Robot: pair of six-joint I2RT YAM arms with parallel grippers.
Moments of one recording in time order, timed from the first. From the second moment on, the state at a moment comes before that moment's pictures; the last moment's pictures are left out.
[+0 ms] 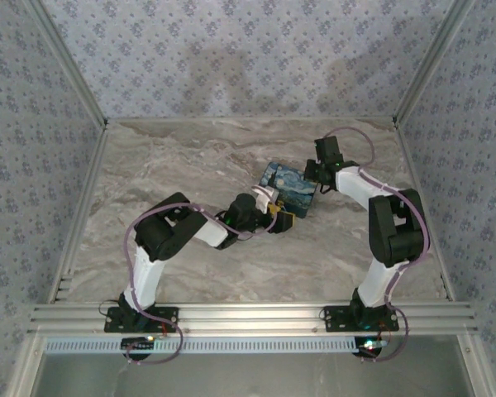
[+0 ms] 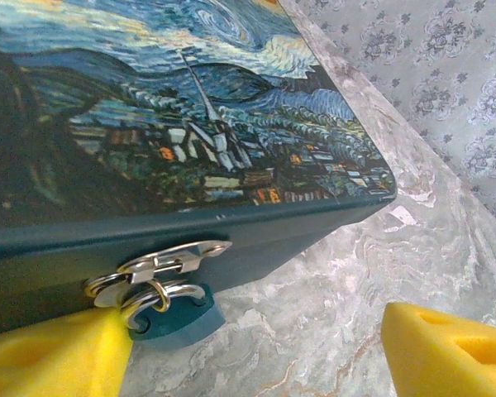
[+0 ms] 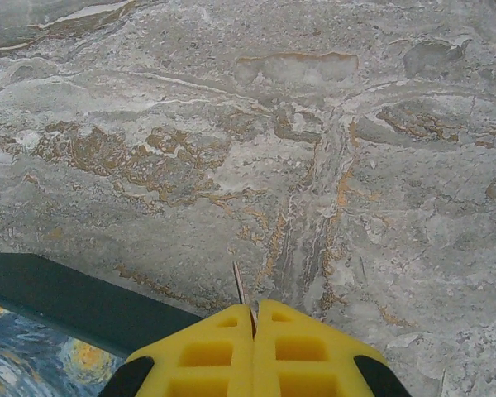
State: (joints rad) left arm -0.86 2.10 0.90 0.89 0.32 -0.56; right arm 0.25 1.77 1.16 -0.27 0.09 0.34
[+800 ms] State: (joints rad) left arm -0.87 2.11 0.82 1.05 0.39 -0.68; right arm 0.28 1.78 1.17 -0.28 0.06 0.34
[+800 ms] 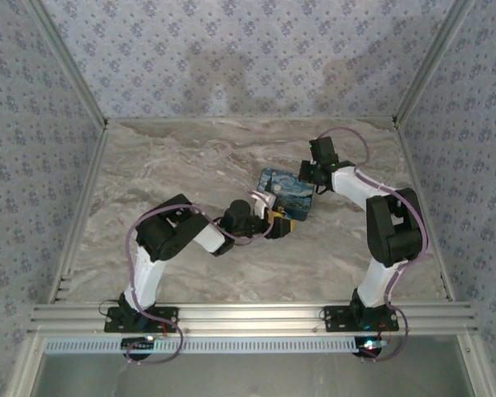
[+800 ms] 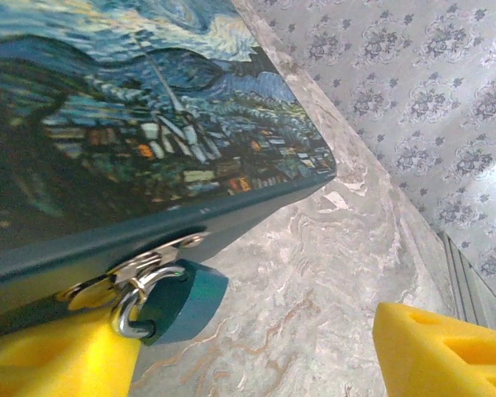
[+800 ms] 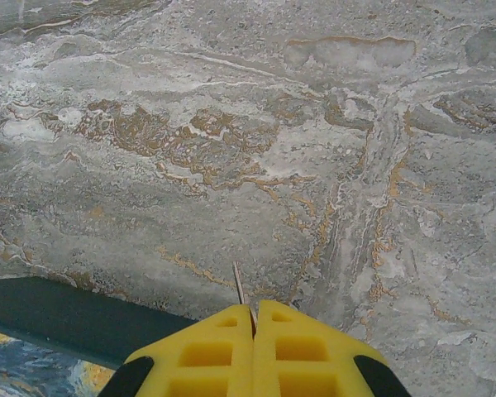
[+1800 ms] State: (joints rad) left arm -0.91 2.13 0.77 1.19 0.32 -0.76; right arm 0.31 1.79 1.17 -0.25 0.05 0.35
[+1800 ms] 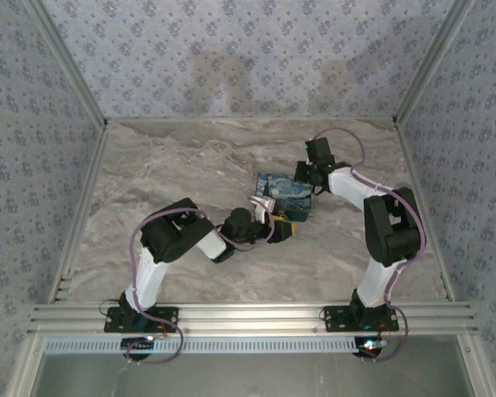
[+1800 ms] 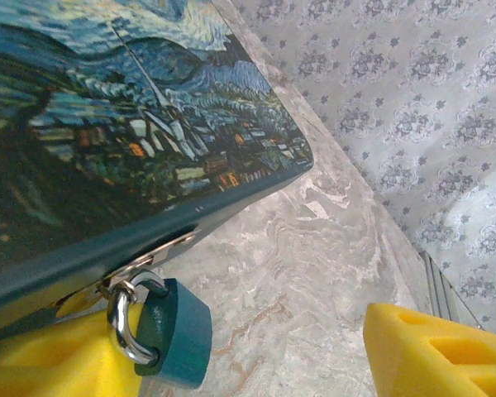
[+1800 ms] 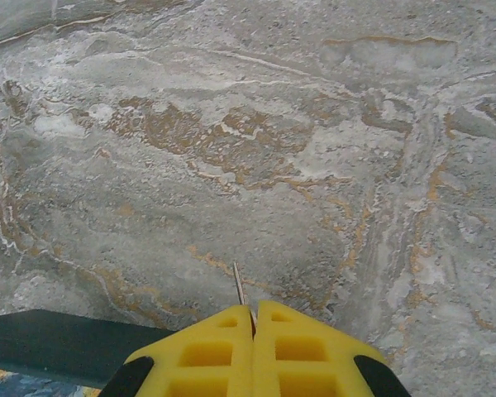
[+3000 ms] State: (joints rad) left arm -0.89 2.13 0.72 1.23 0.27 -0.86; right arm 0.32 1.79 1.16 -0.24 0.03 0.38
